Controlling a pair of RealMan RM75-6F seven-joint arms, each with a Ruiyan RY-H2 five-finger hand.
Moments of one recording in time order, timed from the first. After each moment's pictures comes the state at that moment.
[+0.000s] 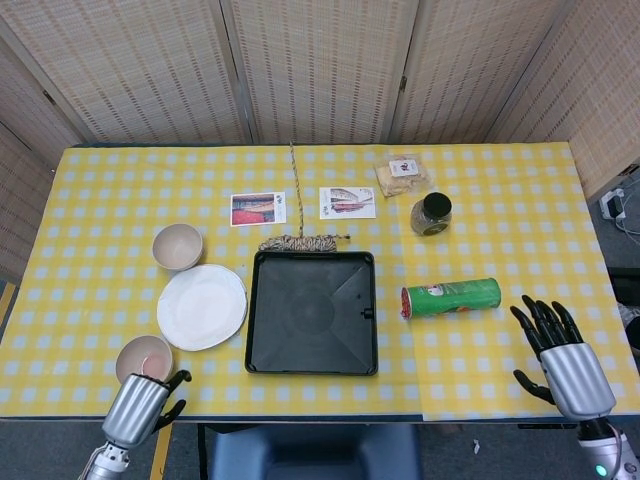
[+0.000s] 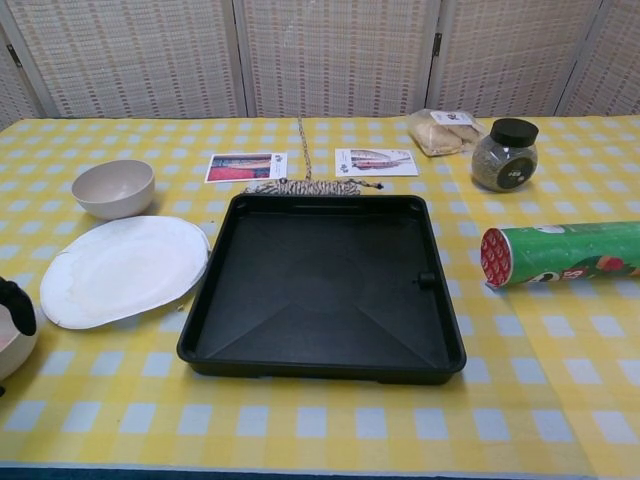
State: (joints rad) left arm -0.09 -1.50 0.08 -1.49 1.84 1.49 0.32; right arm 0.05 -1.13 -0.03 -1.61 -1.68 1.52 -0.11
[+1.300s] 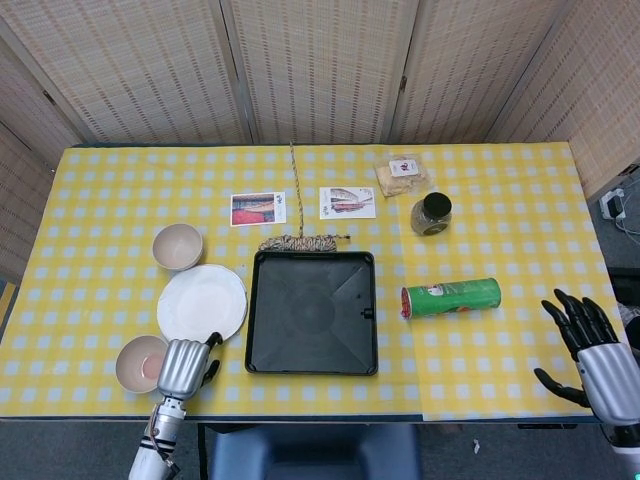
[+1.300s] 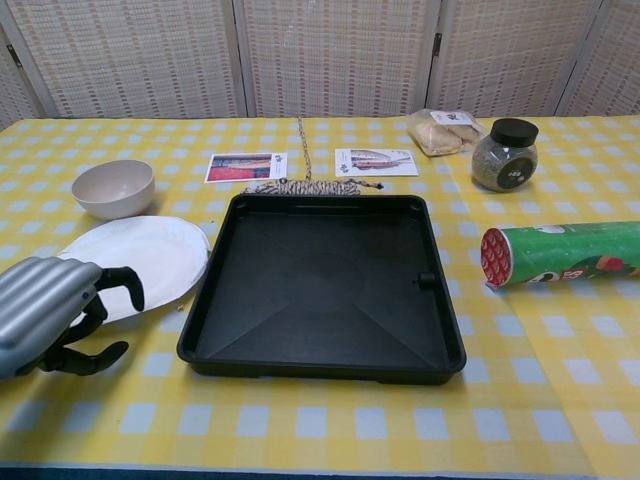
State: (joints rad) left arm -0.21 -1.83 -0.08 -1.32 1.51 1.32 0.54; right arm 0.02 -1.03 -0.03 -1.61 -1.70 1.61 0.13
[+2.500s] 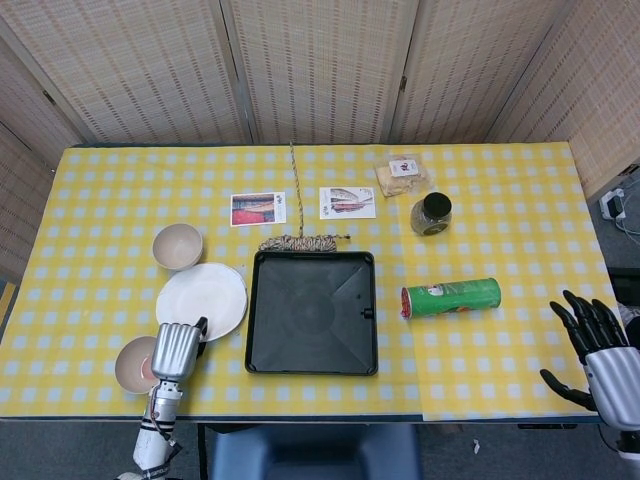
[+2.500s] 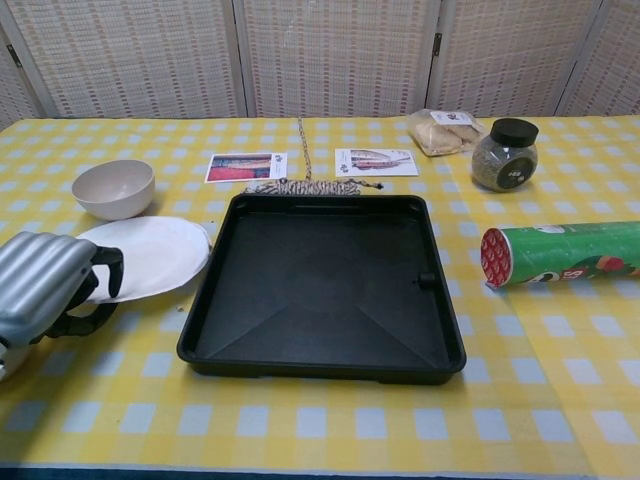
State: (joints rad) left arm -0.29 -1.98 -0.10 -0.93 1.53 1.45 0.41; right arm 0.00 -1.03 -0.02 -1.61 -1.71 1.64 0.12
